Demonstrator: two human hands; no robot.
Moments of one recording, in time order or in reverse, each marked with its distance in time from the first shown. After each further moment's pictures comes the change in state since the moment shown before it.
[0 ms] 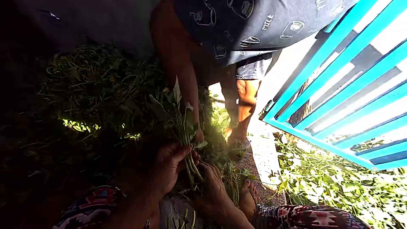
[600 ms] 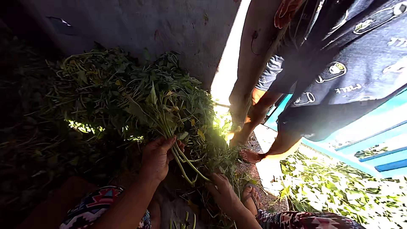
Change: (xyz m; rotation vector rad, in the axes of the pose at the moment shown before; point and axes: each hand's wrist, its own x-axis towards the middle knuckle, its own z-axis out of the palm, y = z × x) left_hand 0.025 0.013 -0.016 -0.069 0.336 0.058; right_hand -0.005 0.054 -0.008 0.035 -0.160 0.145
